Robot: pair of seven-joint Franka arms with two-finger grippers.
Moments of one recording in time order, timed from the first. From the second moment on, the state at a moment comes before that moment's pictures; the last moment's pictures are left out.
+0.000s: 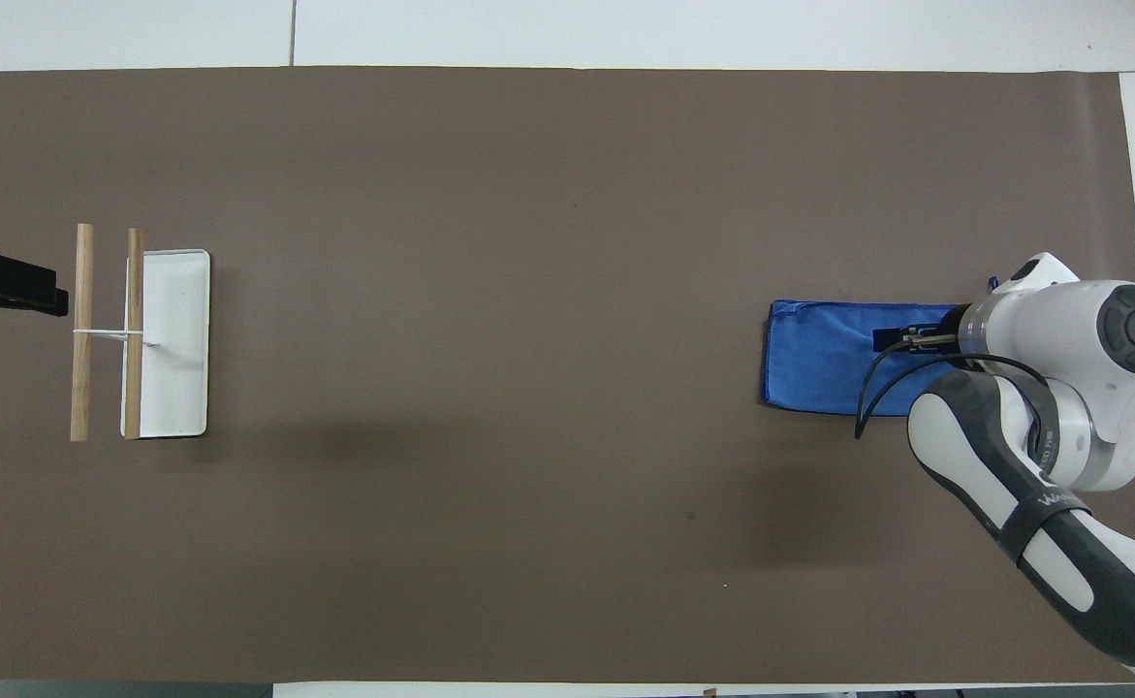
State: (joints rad) left arm -0.02 -0.04 0.03 -1.68 0.00 1.63 0.03; right arm 0.02 0.14 -0.09 -2.32 0.03 2.57 -0.09
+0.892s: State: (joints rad) left arm -0.02 -0.04 0.03 -1.68 0.00 1.63 0.03; right arm 0.01 0.14 -0.09 -2.33 0.10 2.57 -0.13
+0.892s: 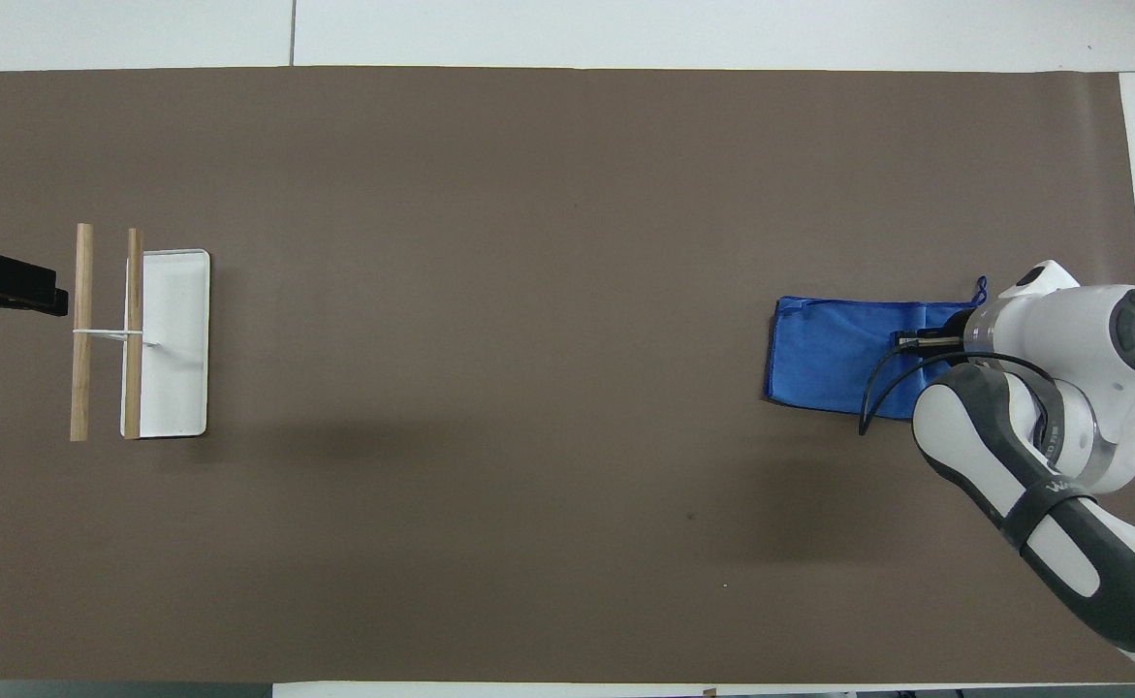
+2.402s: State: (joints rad) left arm -0.05 -0.04 0.02 -1.69 -0.03 1.66 -0.04; right arm 0.53 0.21 -0.06 -1.77 0.96 2.58 0.88
